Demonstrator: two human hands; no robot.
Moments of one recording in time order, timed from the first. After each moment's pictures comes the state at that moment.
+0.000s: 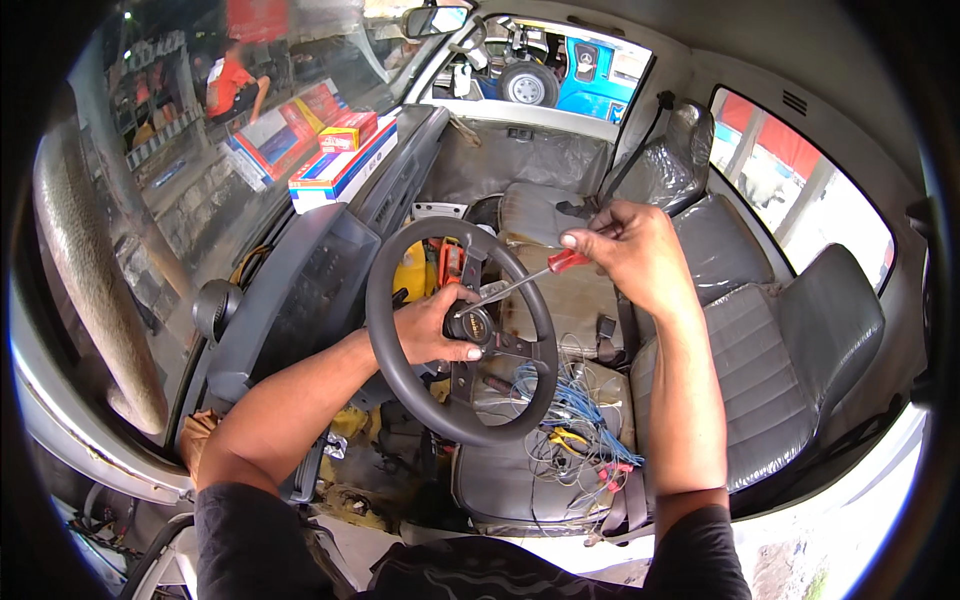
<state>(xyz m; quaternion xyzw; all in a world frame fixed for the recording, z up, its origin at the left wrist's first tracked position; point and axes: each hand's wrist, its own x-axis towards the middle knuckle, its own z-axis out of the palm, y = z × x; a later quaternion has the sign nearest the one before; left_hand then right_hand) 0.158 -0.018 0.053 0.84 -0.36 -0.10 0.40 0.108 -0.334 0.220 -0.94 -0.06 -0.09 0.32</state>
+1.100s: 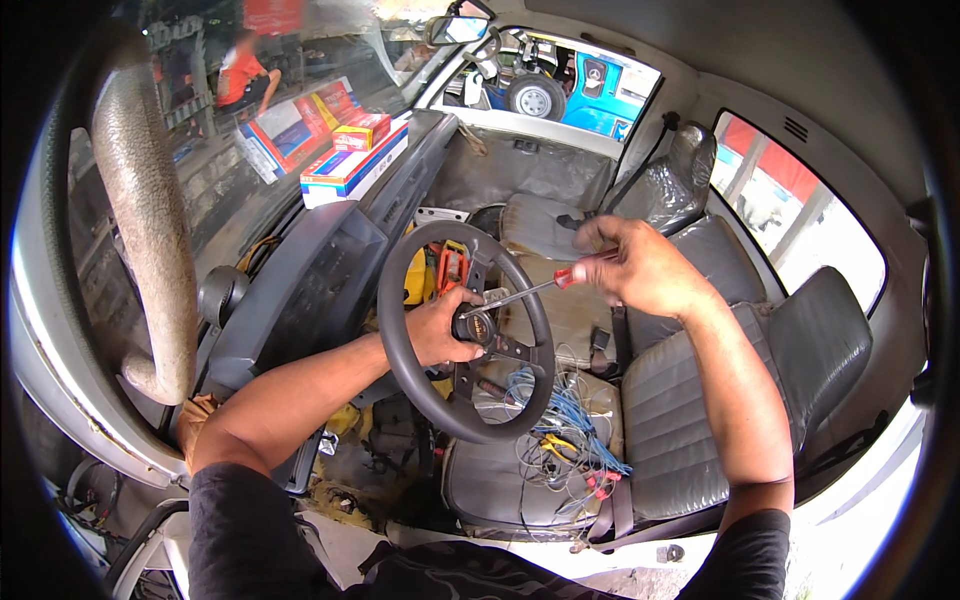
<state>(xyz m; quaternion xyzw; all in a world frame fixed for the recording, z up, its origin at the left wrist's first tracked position) 0.156 -0.026 0.048 0.84 -0.33 -0.05 0.43 0.106 -0.340 0.249 -0.94 -0.19 0.00 0.29</state>
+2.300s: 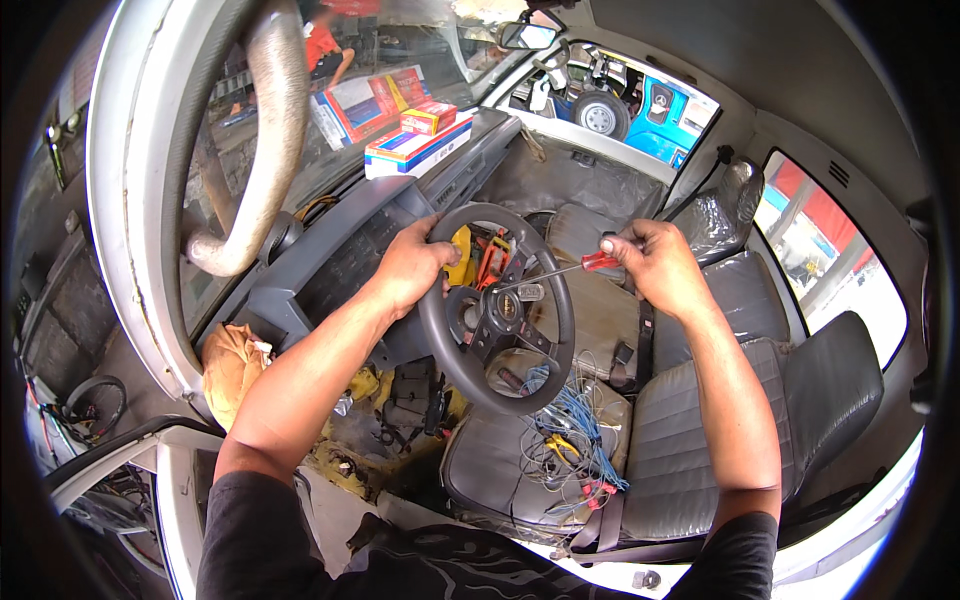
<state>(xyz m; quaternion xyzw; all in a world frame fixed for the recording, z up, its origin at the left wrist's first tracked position) 0.094 -0.005 0.131 0.71 0.00 0.06 0.70 0.120 -0.345 0.227 -0.94 -0.19 -0.12 0.27</state>
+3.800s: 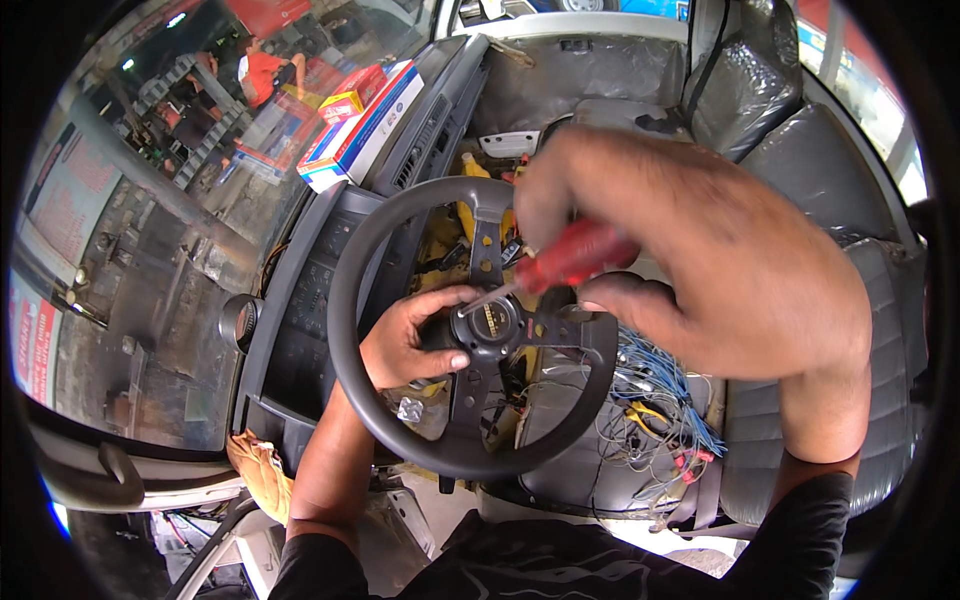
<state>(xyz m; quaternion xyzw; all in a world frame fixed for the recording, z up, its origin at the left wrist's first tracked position) 0.137 -0.014 0.061 0.78 -0.26 -0.10 0.57 0.138 -0.359 0.228 -0.77 -0.52 -0.19 0.31</state>
